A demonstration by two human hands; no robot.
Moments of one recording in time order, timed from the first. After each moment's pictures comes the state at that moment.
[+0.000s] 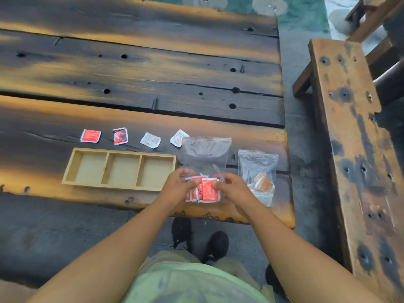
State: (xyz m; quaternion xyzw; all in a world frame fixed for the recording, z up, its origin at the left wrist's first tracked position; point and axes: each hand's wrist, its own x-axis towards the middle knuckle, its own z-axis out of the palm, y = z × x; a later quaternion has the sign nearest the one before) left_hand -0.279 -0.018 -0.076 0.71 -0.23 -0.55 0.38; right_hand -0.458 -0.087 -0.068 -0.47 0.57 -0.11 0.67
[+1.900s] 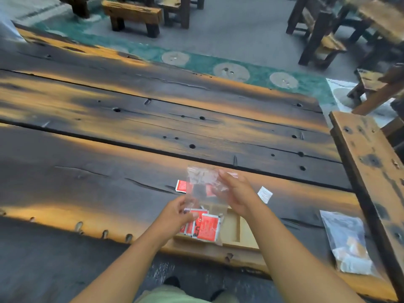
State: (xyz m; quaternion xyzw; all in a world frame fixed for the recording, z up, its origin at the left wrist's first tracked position) left_hand 0.052 0.086 0.005 0.64 -0.30 -0.56 0.43; right_hand -0.097 -0.051 0.042 -0.34 0.46 -0.27 0.77
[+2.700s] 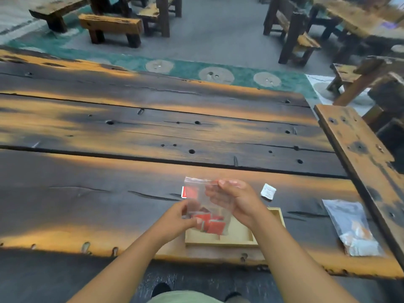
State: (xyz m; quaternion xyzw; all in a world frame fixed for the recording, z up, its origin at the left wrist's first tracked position) left_hand 0.101 0.085 0.007 0.63 -0.47 -0.53 0.33; right_hand -0.078 -0.011 0.052 -0.39 0.40 -0.30 0.77
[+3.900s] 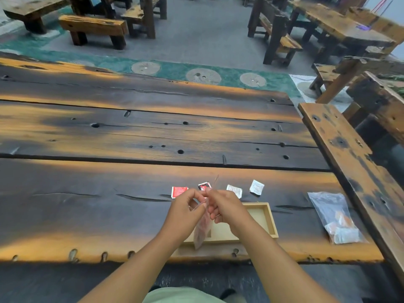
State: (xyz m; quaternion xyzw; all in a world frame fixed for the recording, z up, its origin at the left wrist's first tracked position) left_hand 0.051 0.077 0.028 0.64 -0.48 -0.40 0.44; right_hand -0.079 0.014 0.050 -0.46 0.58 -0.18 0.65
